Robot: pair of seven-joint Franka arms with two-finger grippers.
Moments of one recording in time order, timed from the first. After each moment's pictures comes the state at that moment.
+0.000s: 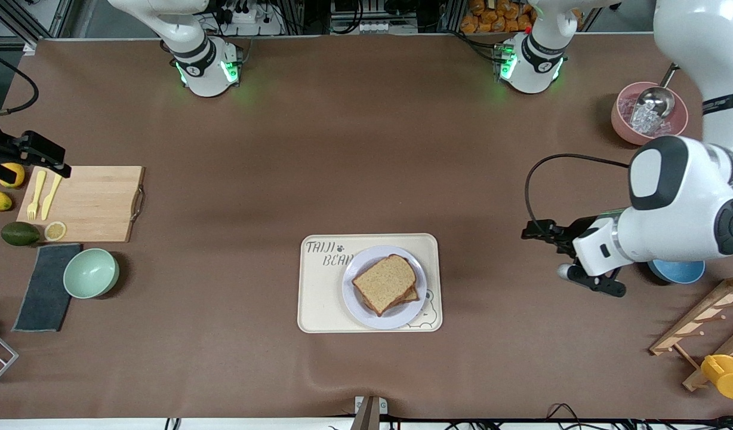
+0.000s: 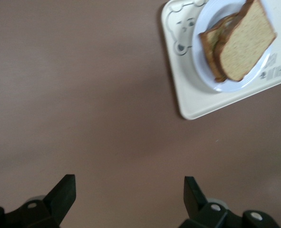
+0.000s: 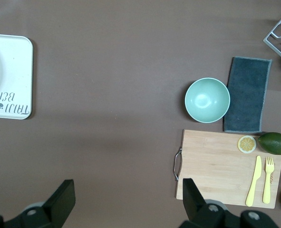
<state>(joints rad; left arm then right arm) 0.04 0.48 -0.22 -1.37 -0.17 1.69 0.17 -0.05 0.04 0.00 -1.52 0.02 1.59 -0.15</state>
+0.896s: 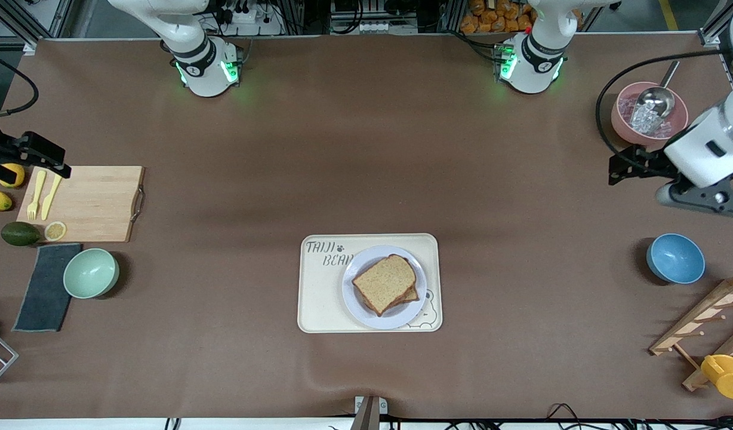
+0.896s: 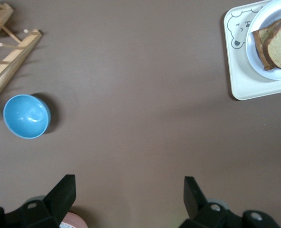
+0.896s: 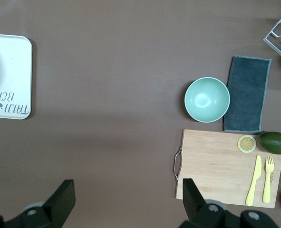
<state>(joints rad) 0.08 0.16 -0.22 -1.37 0.05 1.48 0.05 -0.06 0.04 0.00 -1.52 0.02 1.59 -0.15</state>
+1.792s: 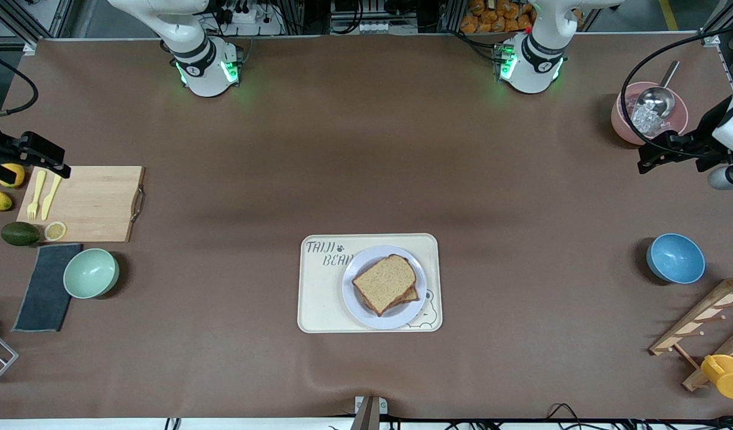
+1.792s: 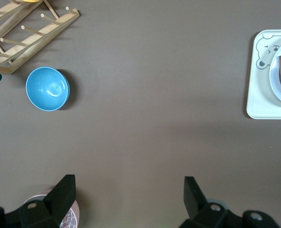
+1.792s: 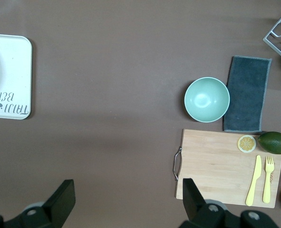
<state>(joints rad) -0.03 0.10 -0.05 -1.41 0.05 1.48 -0.08 -0.06 0.04 0.00 -1.52 0.02 1.59 -0.15</state>
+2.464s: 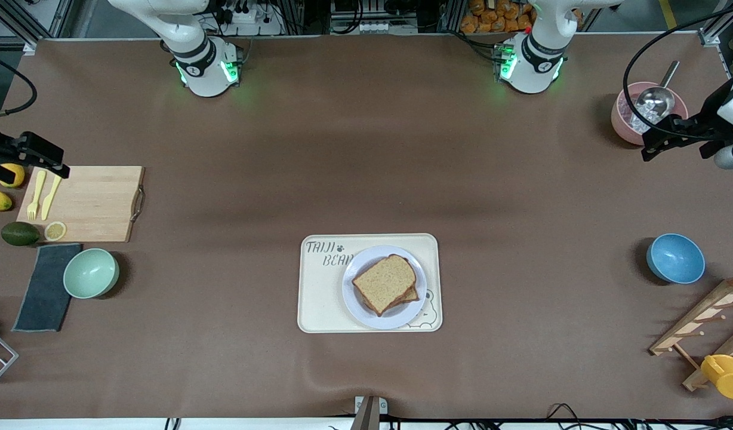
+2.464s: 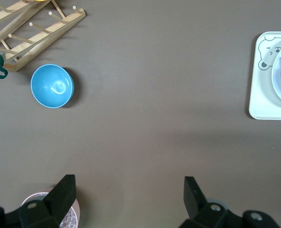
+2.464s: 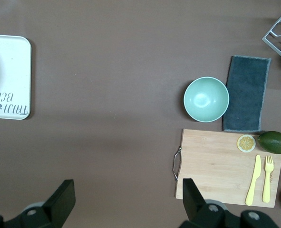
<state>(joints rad) -0.01 0.00 -0.05 -1.52 0.05 1.53 -0.08 -0.06 0.04 0.00 -1.52 0.02 1.59 -0.15</state>
